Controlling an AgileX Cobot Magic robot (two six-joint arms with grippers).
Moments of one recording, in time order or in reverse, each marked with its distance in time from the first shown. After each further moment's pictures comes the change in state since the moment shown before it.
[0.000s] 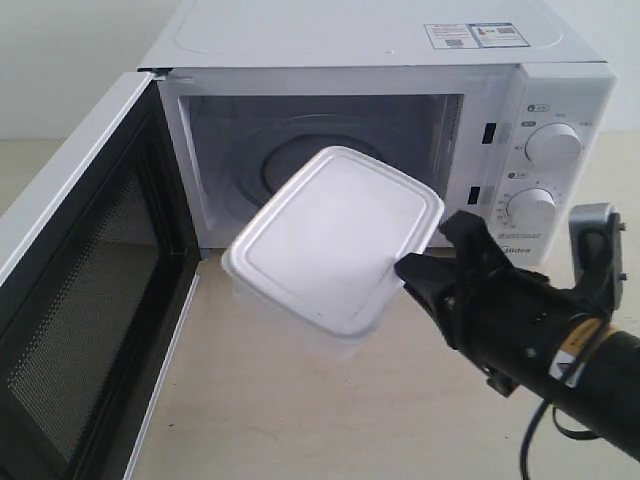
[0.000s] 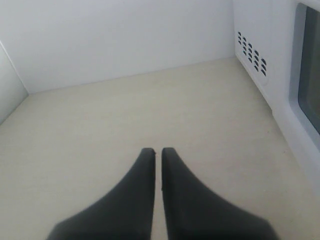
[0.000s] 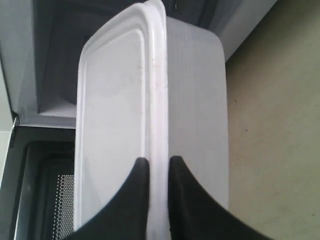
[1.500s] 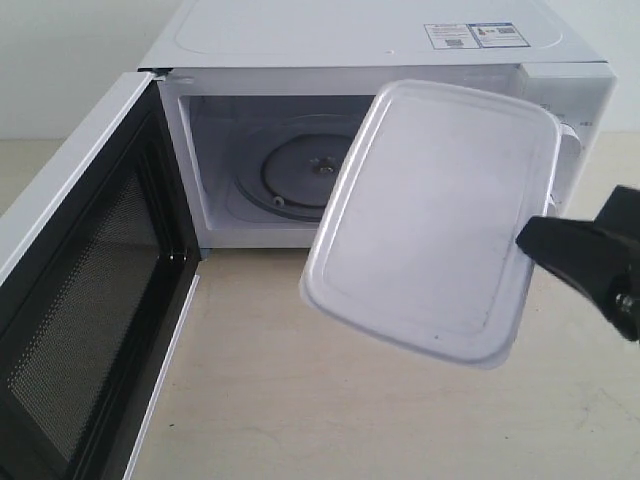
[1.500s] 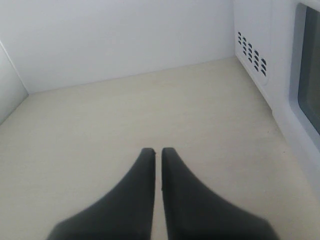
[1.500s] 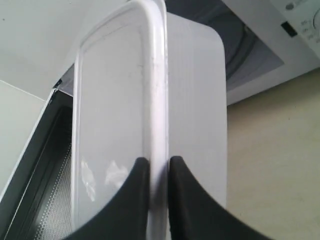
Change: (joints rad) left arm 0.000 0.000 0.000 0.000 0.000 0.000; right arm -0.167 -0.778 -0.010 -0.451 0.784 -0.069
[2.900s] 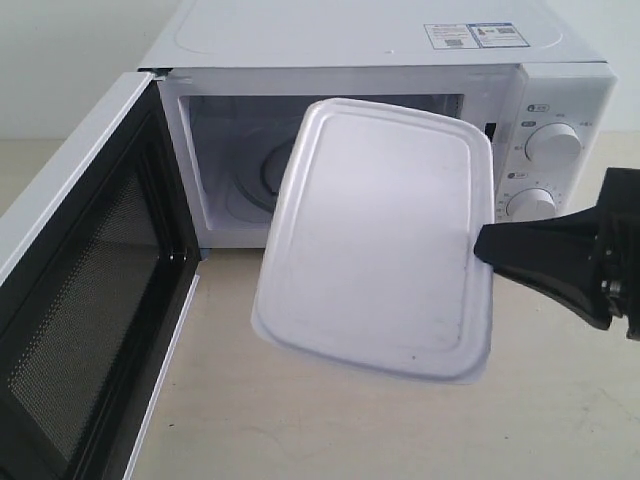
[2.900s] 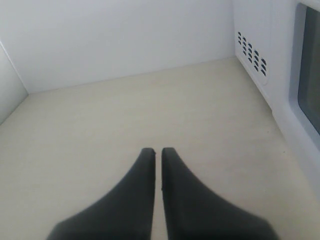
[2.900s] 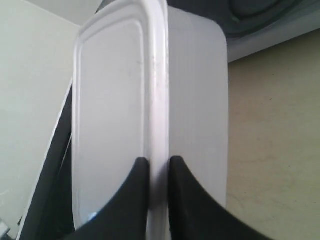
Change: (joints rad) left arm 0.000 0.000 0.000 0.000 0.000 0.000; right arm -0.491 0.208 -0.081 1.961 0.925 -2.139
